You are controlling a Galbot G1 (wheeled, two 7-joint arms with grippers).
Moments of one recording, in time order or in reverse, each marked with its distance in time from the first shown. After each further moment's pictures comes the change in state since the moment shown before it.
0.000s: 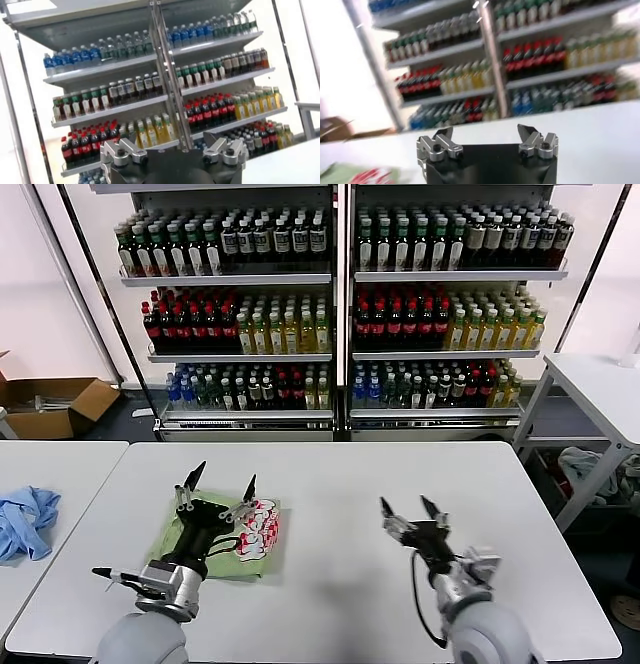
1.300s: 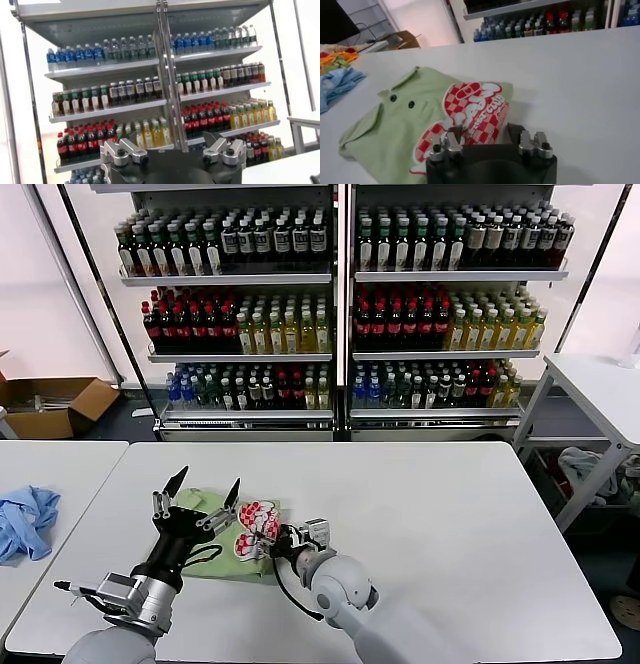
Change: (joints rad) left arm 0.128 -0.036 -0.158 -0.057 -0.057 -0.044 0.121; right arm 0.428 0.324 -0.448 -0.508 0.061 -0.210 -0.025
